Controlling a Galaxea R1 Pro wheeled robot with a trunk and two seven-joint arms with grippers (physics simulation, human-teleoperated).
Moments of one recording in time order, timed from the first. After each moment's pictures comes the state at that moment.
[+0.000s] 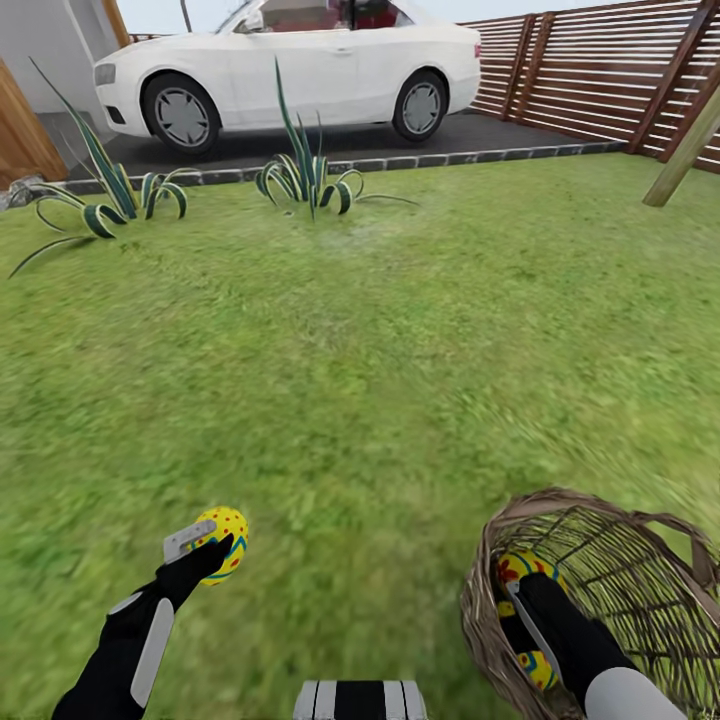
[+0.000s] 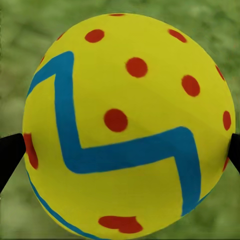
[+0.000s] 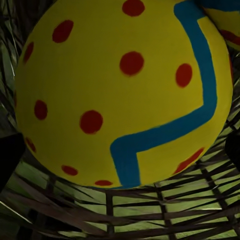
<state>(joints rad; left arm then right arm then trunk) -0.33 -0.04 0.33 -1.12 0.16 0.36 -0.09 -0.54 -0.12 0.12 -0.66 0.06 0.90 0.03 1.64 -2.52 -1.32</state>
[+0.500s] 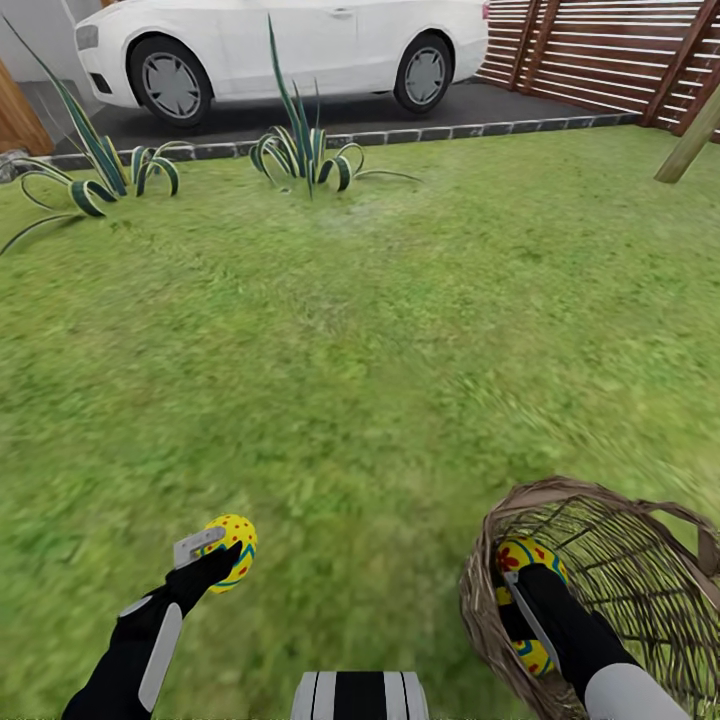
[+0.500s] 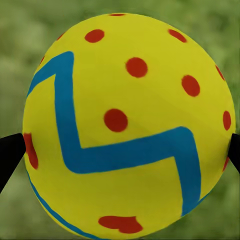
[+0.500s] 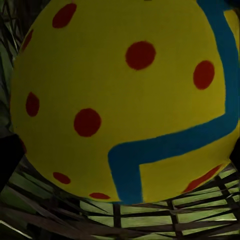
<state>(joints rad) -0.33 -0.04 0.30 -1.08 0.16 0.36 -0.09 -0.54 -0.12 0.12 -0.71 0.04 0.92 0.03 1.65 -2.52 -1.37</state>
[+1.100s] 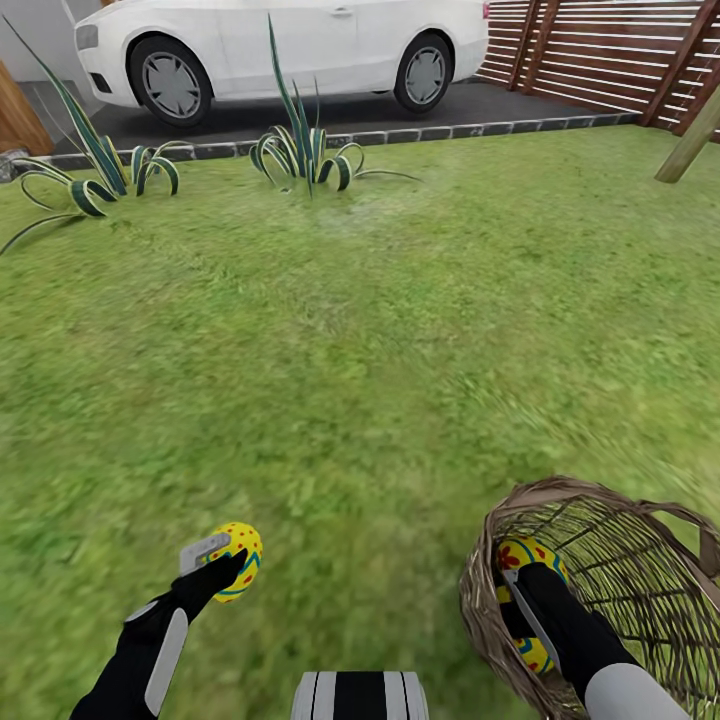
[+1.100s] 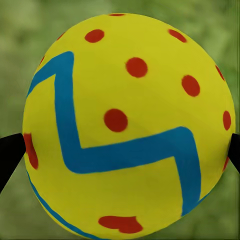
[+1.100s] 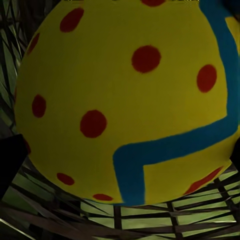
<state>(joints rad) -0.33 -0.05 0.30 -1.04 0.16 0.36 -0.09 -0.54 -0.12 0.12 -0.72 0.04 0.91 0.03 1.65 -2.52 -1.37</state>
